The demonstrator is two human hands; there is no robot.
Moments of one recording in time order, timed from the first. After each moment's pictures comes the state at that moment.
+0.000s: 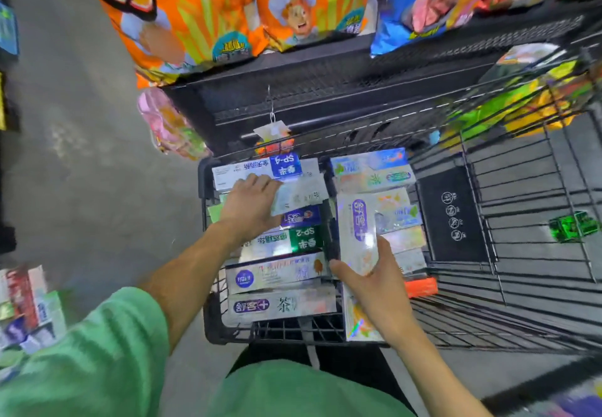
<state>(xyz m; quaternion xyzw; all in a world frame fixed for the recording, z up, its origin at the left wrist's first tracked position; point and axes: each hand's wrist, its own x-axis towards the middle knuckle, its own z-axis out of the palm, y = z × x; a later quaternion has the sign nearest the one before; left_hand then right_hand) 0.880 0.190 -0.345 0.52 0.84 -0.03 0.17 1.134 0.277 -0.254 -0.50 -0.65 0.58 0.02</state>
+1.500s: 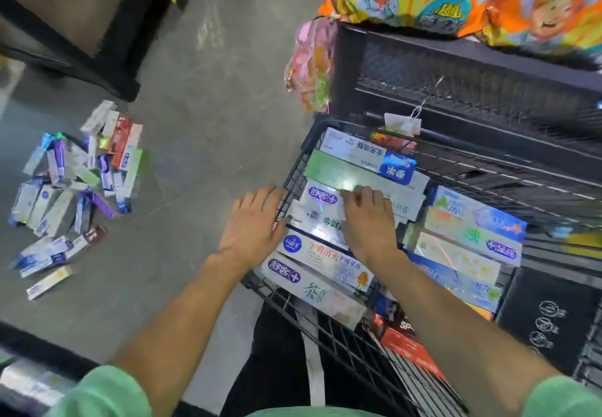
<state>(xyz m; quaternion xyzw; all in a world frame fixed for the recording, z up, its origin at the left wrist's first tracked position) 0.957 0.047 -0.352 0.17 0.96 0.08 0.19 0.983 0.275 -0.377 -0.01 -0.98 0.06 -0.18</state>
